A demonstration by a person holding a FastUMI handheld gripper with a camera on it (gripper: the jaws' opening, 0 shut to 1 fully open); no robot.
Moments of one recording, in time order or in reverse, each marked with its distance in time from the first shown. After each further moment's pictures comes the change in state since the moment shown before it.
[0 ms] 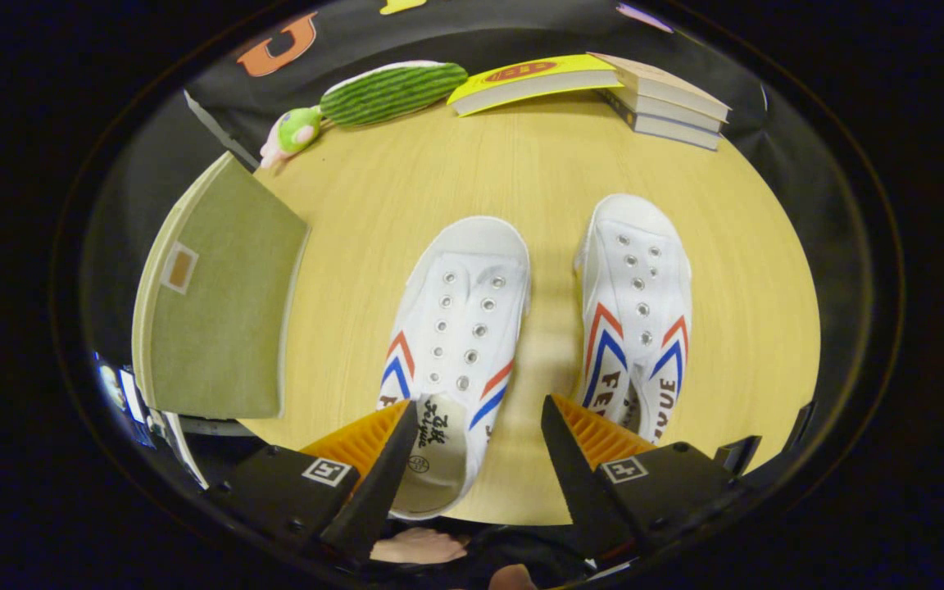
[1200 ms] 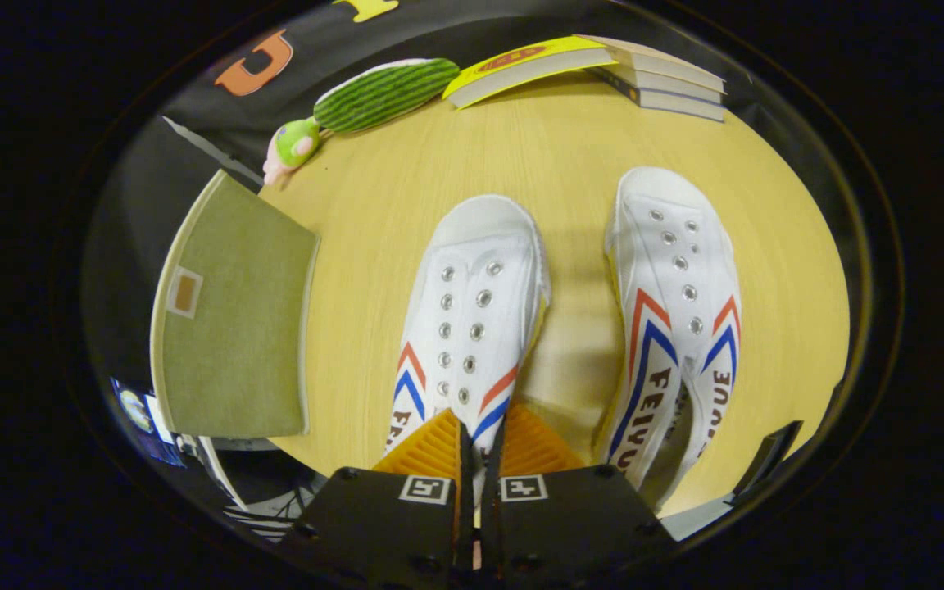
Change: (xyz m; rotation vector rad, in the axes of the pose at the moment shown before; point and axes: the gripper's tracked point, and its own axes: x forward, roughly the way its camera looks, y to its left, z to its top) arm 0.012 0.021 0.000 0.104 -0.011 0.151
